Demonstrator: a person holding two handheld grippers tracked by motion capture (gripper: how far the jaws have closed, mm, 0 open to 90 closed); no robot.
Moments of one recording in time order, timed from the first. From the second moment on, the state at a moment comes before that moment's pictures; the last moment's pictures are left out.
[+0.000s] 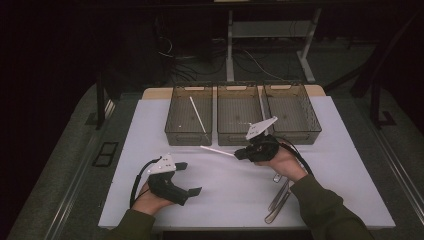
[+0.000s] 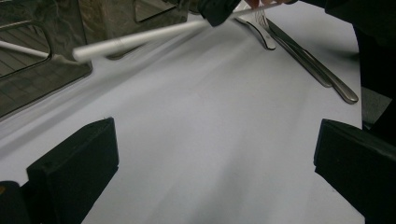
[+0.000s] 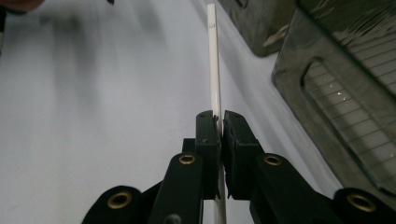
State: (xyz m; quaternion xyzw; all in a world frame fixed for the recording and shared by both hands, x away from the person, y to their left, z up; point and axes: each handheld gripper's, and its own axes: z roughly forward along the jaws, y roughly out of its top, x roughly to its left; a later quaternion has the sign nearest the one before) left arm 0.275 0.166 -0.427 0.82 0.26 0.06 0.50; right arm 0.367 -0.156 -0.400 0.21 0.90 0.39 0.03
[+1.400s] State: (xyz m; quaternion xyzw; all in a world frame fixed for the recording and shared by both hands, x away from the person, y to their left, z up) left arm 0.273 0.163 -0.427 0.82 0.26 0.05 0.51; right arm 0.463 -0.087 -0.340 0.34 0.85 0.38 0.09
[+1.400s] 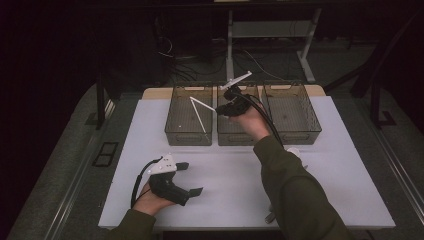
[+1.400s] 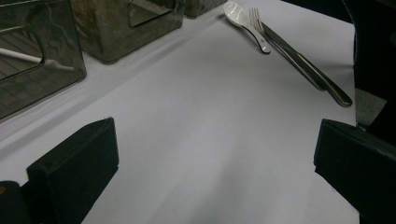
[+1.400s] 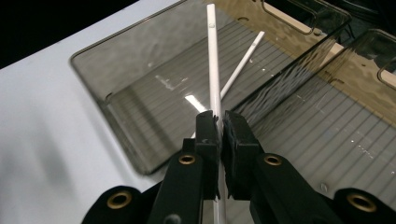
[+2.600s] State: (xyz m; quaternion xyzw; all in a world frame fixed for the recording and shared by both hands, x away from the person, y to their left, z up) left arm 0.273 0.163 -0.426 0.82 0.25 0.05 0.51; right arm 0.507 0.009 -0.365 0.39 0.85 0.35 0.09
